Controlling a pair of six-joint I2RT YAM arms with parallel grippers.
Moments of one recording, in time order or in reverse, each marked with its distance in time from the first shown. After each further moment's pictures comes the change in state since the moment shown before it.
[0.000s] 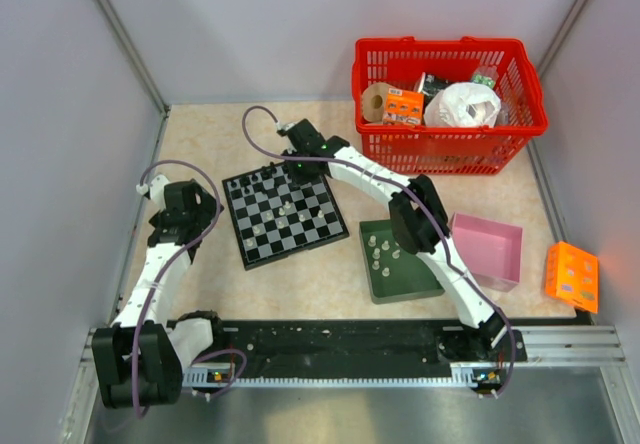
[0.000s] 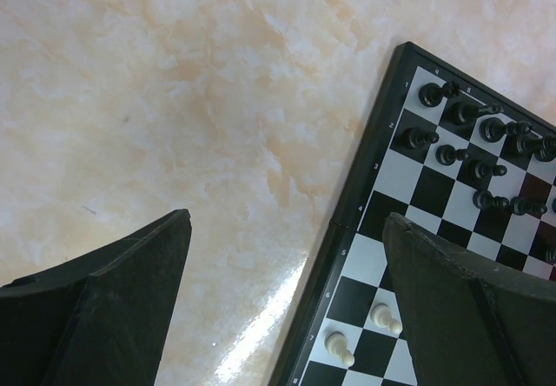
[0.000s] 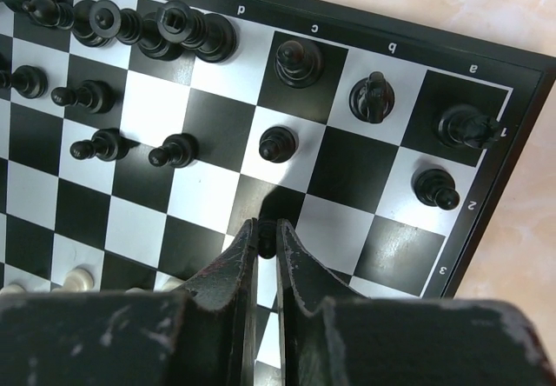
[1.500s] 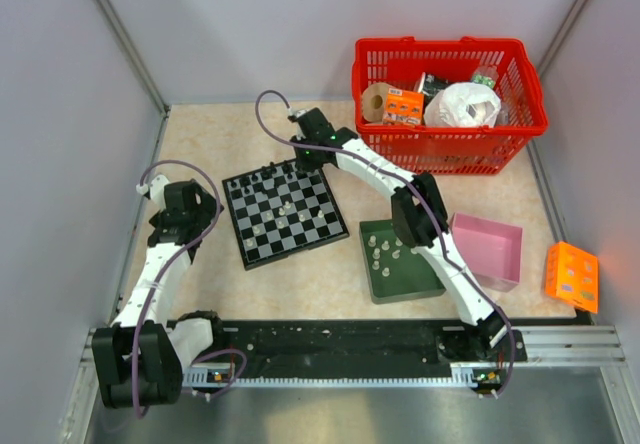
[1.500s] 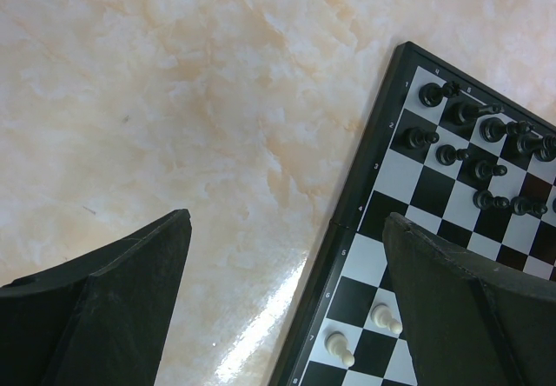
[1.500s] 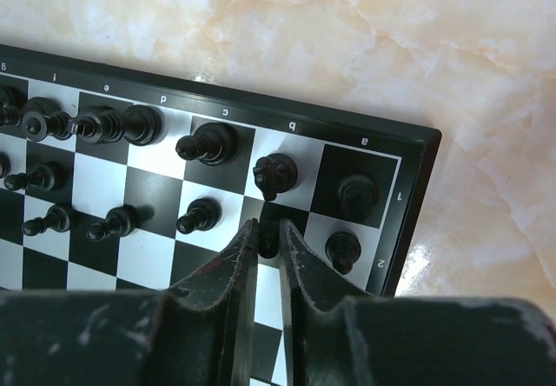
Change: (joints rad) left arm 0.000 0.001 0.000 0.000 0.000 0.000; right arm -0.067 0.078 0.117 0.024 -0.014 0.018
